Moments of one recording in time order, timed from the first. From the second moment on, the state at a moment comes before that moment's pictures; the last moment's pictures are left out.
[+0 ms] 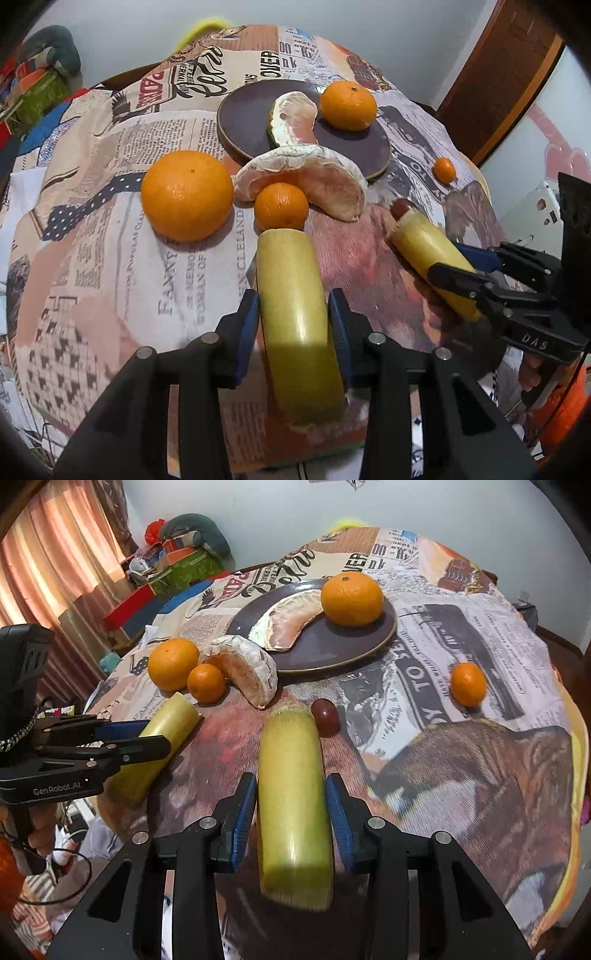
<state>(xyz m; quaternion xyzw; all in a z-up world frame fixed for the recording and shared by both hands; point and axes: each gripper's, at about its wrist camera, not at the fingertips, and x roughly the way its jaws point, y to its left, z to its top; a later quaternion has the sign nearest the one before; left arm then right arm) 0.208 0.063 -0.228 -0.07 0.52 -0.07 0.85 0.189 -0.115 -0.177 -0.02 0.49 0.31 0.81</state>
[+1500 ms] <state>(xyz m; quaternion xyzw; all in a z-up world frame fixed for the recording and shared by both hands) 0.241 0.074 -0.118 -0.07 0.35 -0.06 0.93 0.231 -0.116 -0.087 0.01 0.36 0.30 0.88</state>
